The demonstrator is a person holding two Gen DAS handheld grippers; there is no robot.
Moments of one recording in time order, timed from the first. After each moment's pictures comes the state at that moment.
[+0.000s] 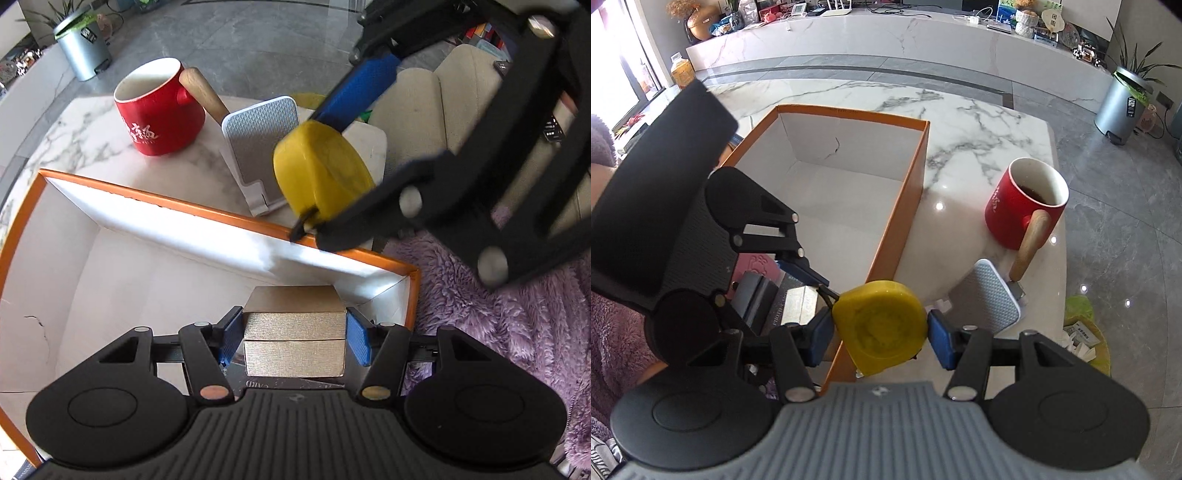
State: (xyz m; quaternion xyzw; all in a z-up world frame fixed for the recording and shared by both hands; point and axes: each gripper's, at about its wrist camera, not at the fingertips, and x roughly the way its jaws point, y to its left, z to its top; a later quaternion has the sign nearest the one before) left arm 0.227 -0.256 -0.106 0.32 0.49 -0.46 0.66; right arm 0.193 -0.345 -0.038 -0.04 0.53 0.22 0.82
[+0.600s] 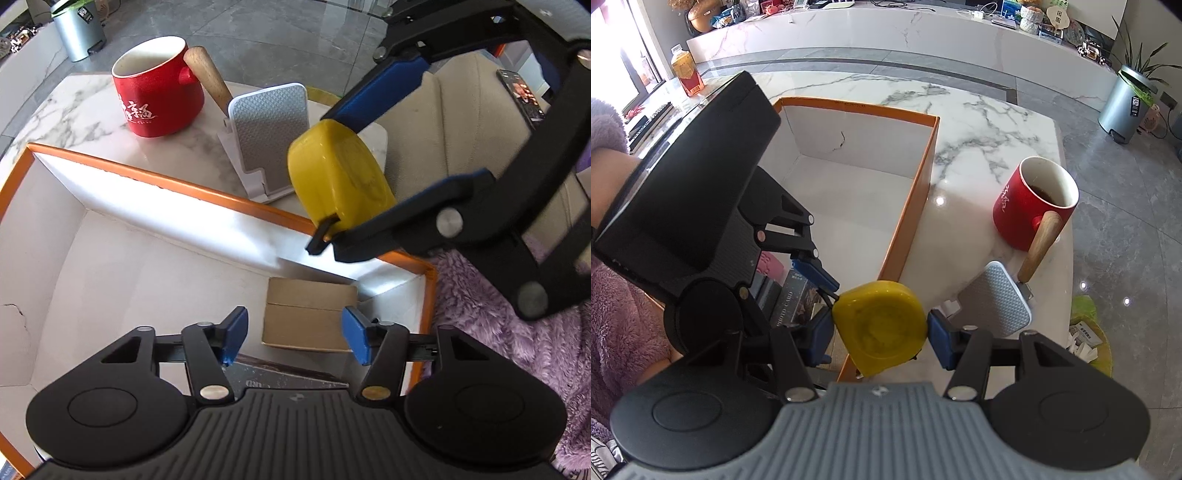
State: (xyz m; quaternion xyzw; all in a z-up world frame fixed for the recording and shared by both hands) left arm 0.236 -0.248 -0.114 0.29 0.51 -0.48 0.65; right arm 0.197 -0.337 -0.039 -0.05 0.54 0.22 0.81
